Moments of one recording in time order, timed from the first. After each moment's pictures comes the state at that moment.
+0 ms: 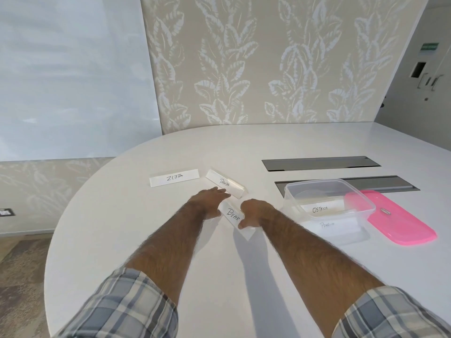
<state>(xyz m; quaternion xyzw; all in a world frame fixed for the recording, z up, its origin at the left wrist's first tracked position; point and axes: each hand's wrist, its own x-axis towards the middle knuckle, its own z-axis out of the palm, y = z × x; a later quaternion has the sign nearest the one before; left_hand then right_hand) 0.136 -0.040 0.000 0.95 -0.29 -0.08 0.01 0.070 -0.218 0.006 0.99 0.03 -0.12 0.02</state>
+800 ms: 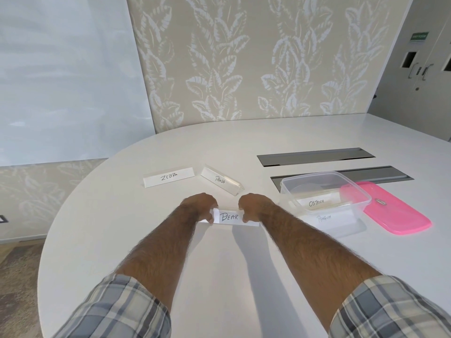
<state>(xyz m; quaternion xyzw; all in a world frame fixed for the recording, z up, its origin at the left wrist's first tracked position) 0.144 -0.035 -0.014 0.96 -0.24 -0.13 0.03 0.074 -0.228 0.006 0.99 0.02 -0.12 0.01</state>
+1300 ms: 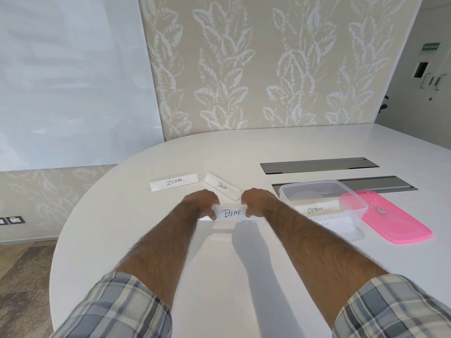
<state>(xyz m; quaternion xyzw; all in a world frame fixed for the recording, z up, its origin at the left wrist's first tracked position) 0.121 -0.041 0.025 0.97 -0.22 -0.11 0.03 0.062 -0.238 0.045 1.00 0.04 -0.08 0.02</state>
